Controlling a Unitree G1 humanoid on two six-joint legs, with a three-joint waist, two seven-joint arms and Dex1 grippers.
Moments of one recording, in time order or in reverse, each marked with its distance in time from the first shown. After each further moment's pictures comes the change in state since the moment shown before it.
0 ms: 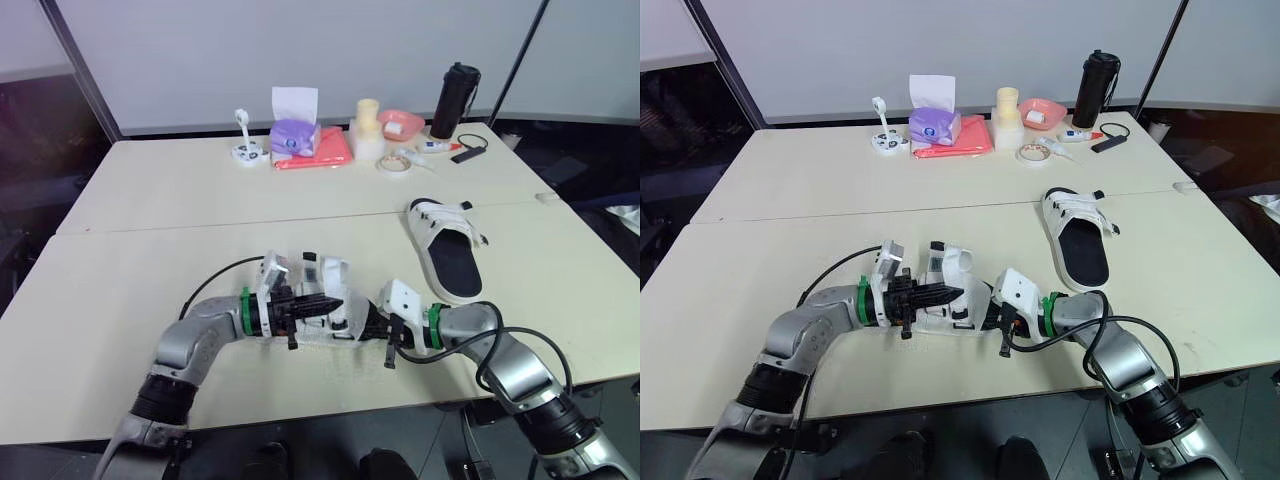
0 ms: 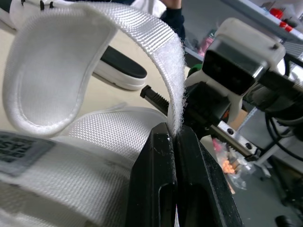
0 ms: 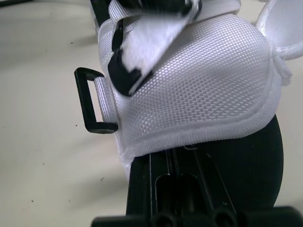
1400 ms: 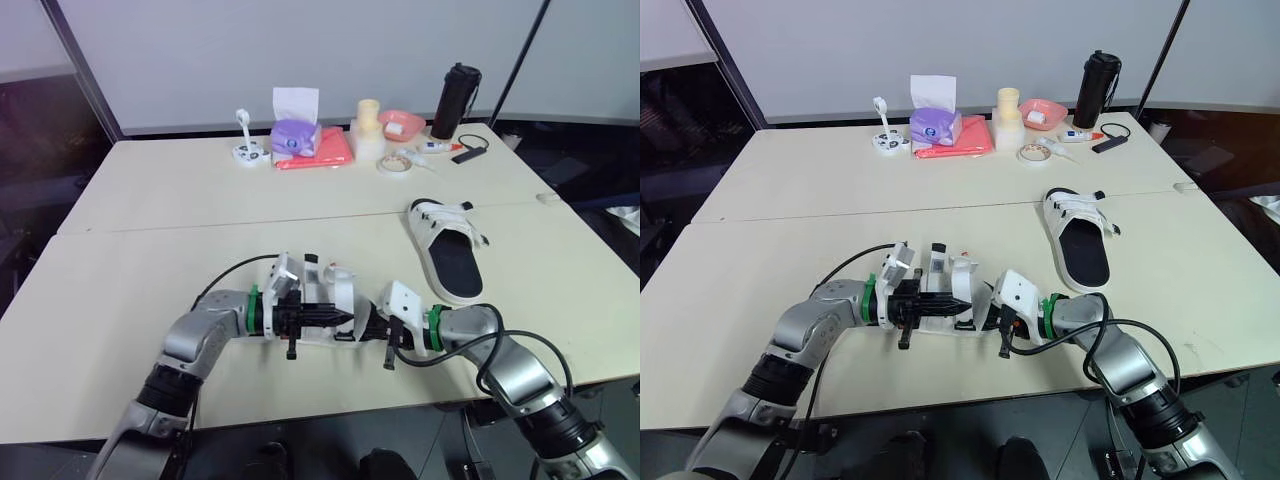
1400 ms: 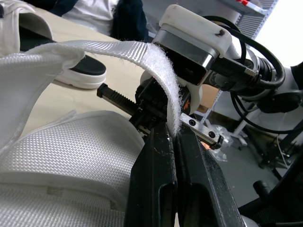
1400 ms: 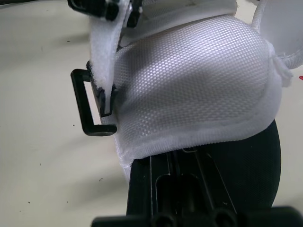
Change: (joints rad) left arm -0.039 0.010 -0.085 0.037 0.074 -0.117 -0.162; right arm 0.020 -0.003 0.007 -0.025 -0.013 0.000 -0.021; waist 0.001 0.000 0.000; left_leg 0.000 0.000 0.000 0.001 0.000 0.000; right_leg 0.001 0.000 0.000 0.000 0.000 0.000
